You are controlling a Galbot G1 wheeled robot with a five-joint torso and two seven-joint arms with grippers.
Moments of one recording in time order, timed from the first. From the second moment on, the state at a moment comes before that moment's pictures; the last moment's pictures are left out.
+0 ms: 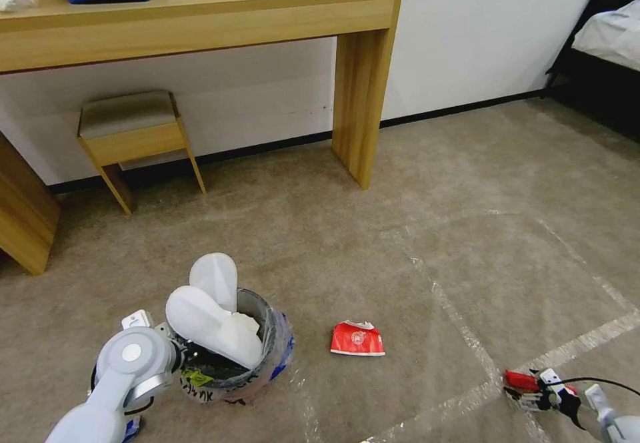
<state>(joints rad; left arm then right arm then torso) 1.30 -1.05 -0.49 -1.96 -1.66 0.72 -1.23 -0.87 0.90 0.39 0.28 0.12 0.43 -0.70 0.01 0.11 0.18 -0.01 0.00</state>
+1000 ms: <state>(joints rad) 1.29 -1.05 -0.48 -1.95 -1.65 0.72 -1.23 -0.86 0.92 0.39 0.28 0.13 0.40 -0.68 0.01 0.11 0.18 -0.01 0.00</state>
